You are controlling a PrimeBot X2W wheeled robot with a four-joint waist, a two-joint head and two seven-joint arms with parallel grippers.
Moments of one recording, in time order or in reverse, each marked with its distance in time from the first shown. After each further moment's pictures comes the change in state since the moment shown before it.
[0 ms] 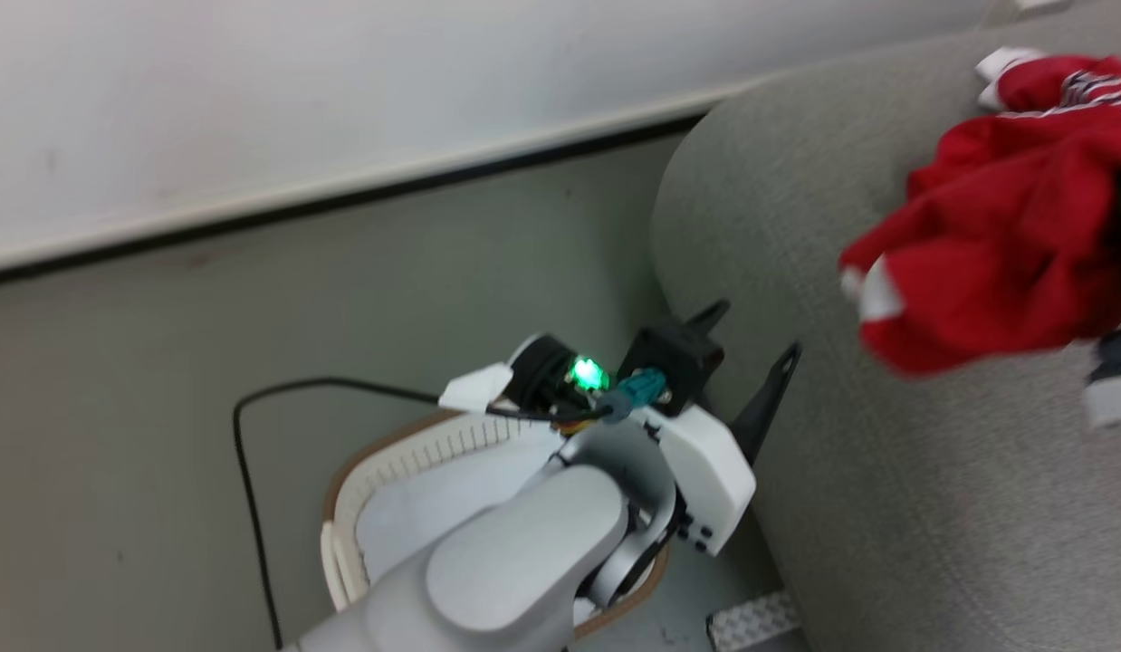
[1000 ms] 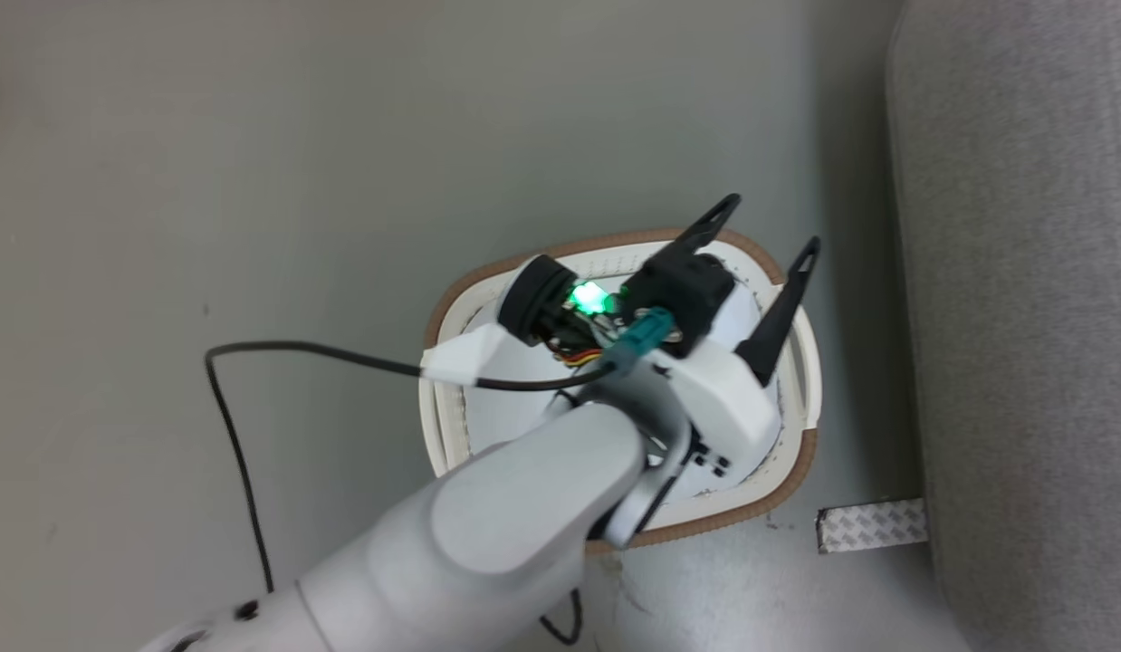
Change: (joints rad) left arm -0.177 -0.015 -0.039 0.013 -0.020 0.084 -0.091; right arm -0.360 -0.290 -0.506 0.751 0.116 0.000 0.000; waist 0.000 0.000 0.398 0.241
